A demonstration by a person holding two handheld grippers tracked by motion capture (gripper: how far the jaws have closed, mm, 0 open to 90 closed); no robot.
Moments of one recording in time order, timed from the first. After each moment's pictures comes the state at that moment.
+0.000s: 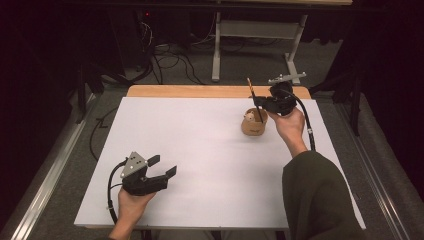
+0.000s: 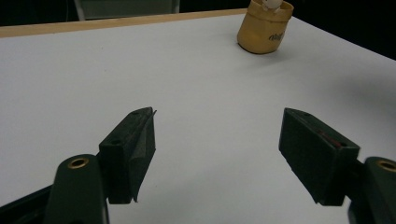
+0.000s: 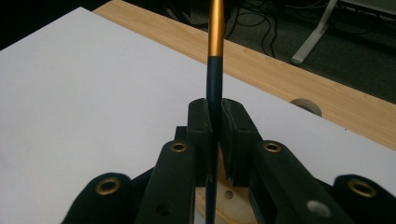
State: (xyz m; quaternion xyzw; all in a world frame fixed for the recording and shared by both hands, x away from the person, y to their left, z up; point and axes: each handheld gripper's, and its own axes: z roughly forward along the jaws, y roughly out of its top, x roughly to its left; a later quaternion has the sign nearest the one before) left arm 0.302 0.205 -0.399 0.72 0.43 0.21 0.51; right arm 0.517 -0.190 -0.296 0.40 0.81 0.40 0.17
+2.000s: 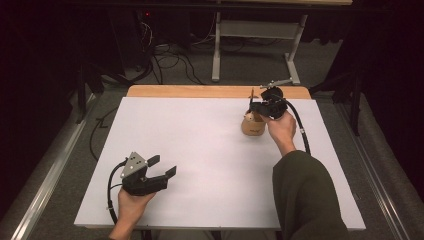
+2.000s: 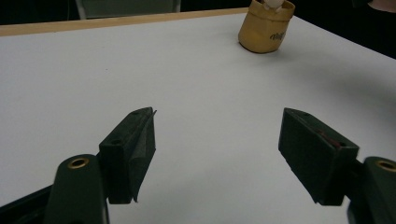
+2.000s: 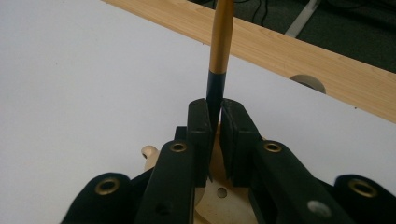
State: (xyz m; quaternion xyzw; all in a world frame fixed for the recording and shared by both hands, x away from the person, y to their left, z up) left arm 0.302 0.206 -0.400 0.72 0.43 0.21 0.51; right arm 0.537 -0.178 -0.331 0.42 0.81 0.36 0.18
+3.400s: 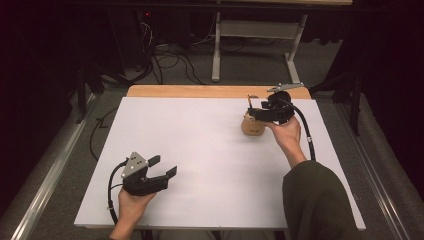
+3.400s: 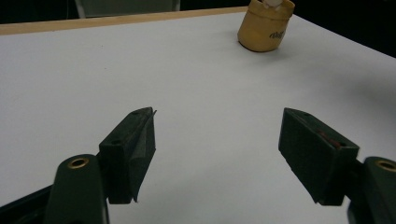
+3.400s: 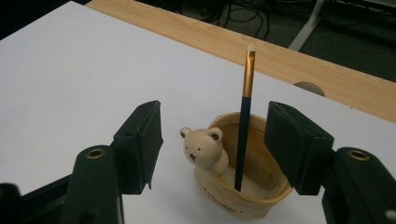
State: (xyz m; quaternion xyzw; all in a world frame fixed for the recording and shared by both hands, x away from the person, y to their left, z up) left arm 0.302 0.204 -0.400 0.72 0.43 0.21 0.51; right arm 0.499 -0.187 -0.314 0.42 0.80 0.40 0.18
